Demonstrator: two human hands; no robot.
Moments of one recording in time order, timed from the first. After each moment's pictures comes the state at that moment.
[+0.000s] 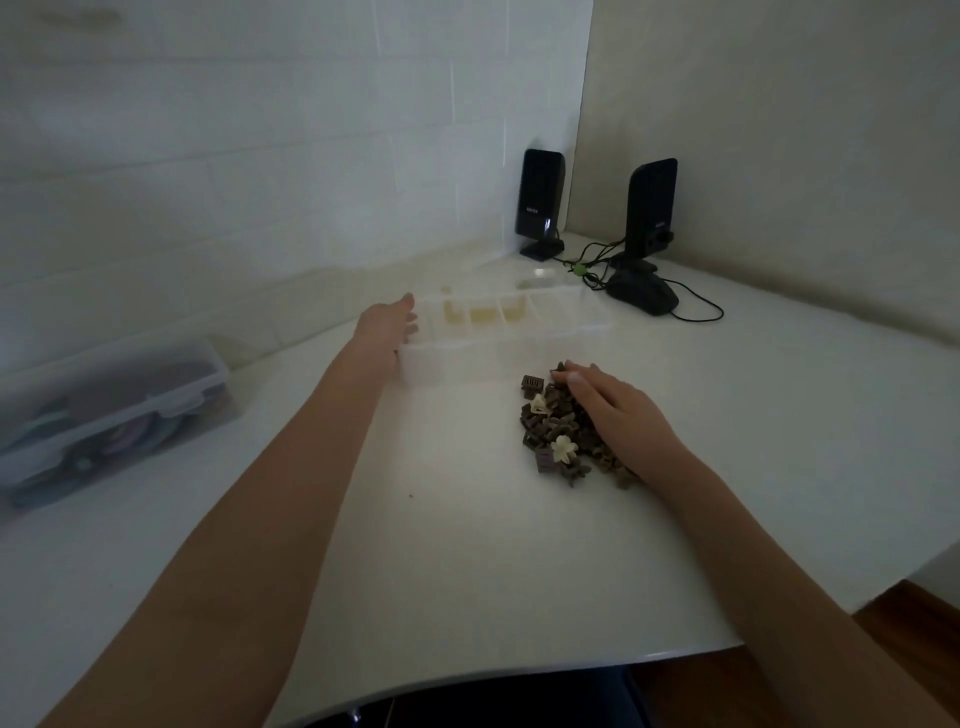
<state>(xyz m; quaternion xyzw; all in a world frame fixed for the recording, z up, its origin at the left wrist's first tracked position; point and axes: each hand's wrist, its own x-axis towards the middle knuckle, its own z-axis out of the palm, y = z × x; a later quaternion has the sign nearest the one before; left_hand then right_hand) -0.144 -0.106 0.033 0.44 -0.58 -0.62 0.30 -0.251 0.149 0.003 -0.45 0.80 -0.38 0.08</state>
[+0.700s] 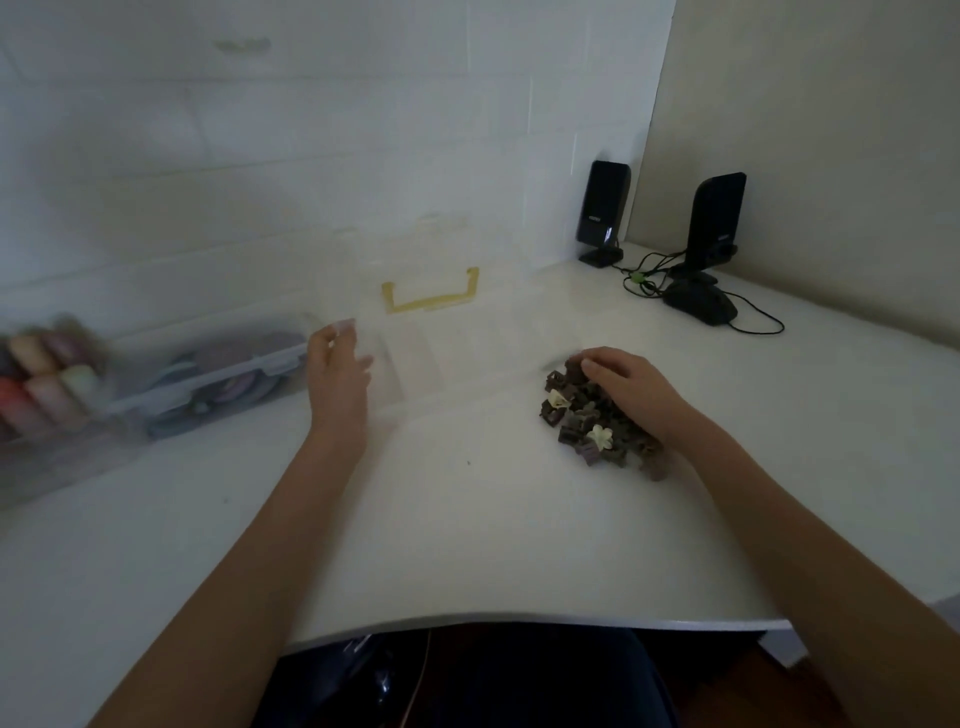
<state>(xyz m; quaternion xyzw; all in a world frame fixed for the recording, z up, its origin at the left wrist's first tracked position) -0.015 -0.061 0.010 0.37 -0.48 -0.55 0.57 -0.244 0.117 0.017 -0.48 0.76 -0.40 0.16</state>
